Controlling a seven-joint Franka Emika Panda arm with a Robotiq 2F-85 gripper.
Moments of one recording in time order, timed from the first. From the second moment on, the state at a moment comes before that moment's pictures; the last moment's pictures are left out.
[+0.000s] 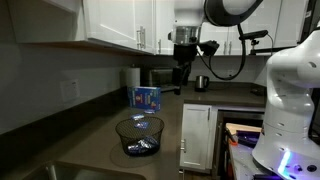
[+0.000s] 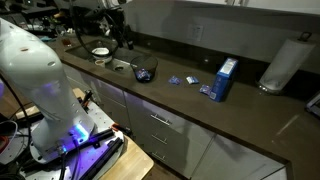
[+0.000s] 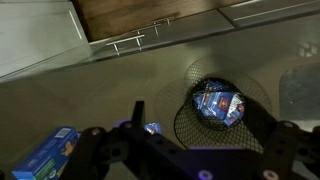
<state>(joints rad) 0.00 -0.68 0.26 -2.79 -0.09 2.18 0.33</state>
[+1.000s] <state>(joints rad) -0.01 -0.49 0.18 -2.78 -0.08 2.36 0.39</state>
